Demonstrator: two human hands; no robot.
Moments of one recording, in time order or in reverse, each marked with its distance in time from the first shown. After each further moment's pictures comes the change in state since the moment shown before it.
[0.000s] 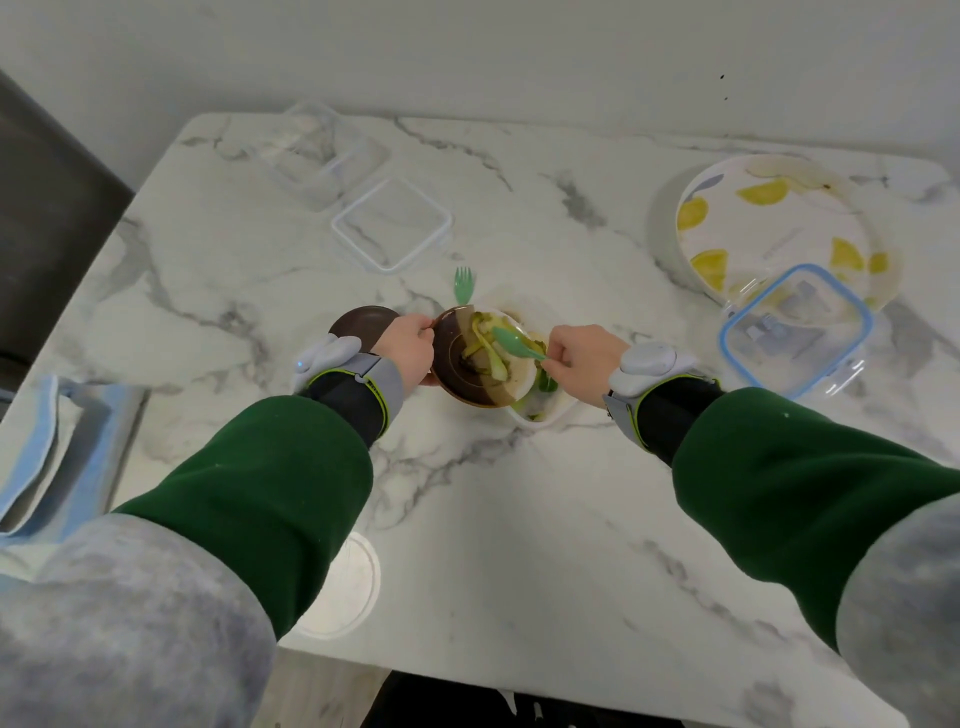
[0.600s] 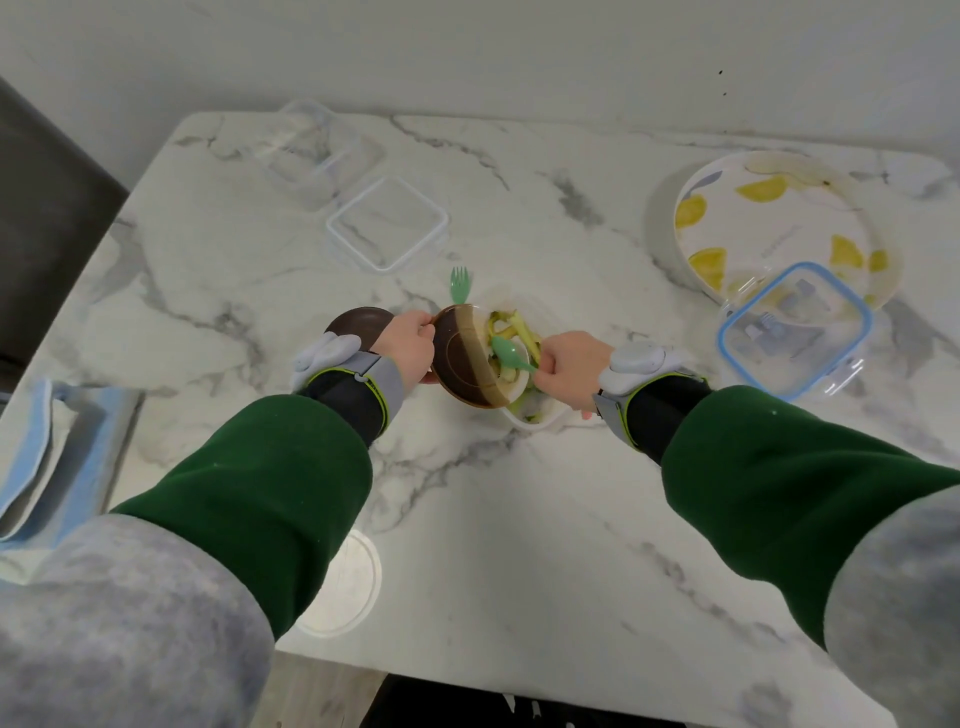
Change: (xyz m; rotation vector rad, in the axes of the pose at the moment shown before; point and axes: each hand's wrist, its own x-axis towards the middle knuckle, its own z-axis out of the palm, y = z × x) left_hand 0.010 0.002 0.004 0.006 0.015 0.018; right_hand 0.001 -0.008 -0.001 -0.012 -0.114 0.049
